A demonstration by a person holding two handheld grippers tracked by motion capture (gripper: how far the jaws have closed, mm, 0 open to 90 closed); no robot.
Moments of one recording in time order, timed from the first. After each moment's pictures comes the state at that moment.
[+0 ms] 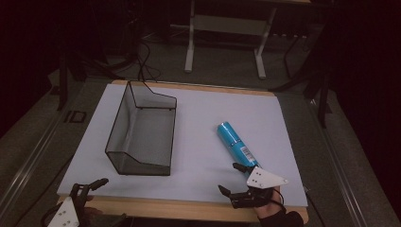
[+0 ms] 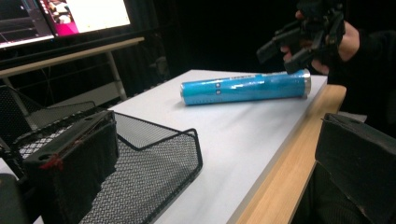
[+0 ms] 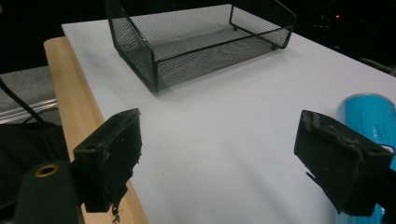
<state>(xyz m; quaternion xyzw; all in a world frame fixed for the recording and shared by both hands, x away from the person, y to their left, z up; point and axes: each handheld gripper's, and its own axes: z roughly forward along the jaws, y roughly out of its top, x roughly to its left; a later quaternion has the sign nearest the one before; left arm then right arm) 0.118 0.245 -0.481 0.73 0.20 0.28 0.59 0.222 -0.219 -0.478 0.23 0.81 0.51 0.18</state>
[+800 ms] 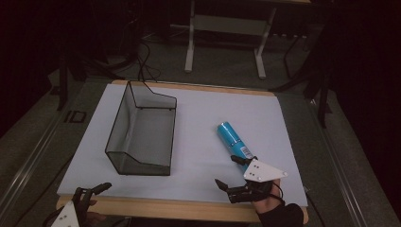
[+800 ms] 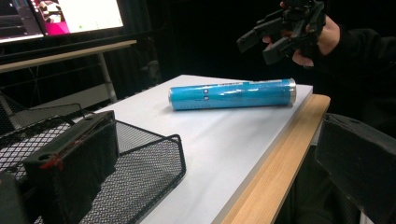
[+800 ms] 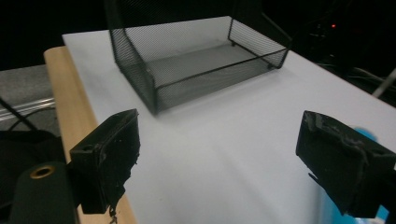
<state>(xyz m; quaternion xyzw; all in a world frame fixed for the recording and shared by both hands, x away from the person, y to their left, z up) 0.110 0.239 -0.480 0.72 0.21 0.26 0.61 0.226 -0.204 -0.443 0.21 0.82 0.50 0.19</state>
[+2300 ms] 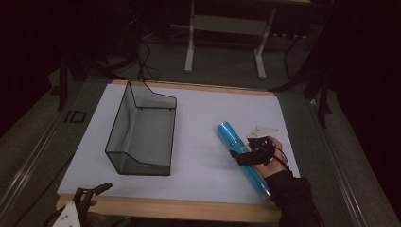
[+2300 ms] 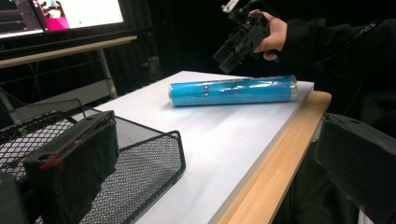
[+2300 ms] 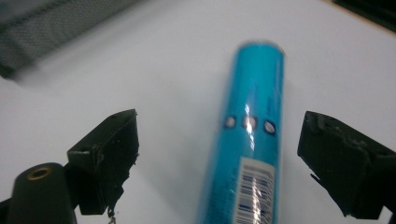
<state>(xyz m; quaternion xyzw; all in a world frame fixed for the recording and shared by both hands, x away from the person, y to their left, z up) 0.110 0.237 -0.480 0.72 0.21 0.26 0.60 0.330 -0.232 -0.458 0.35 0.85 0.35 0.18</state>
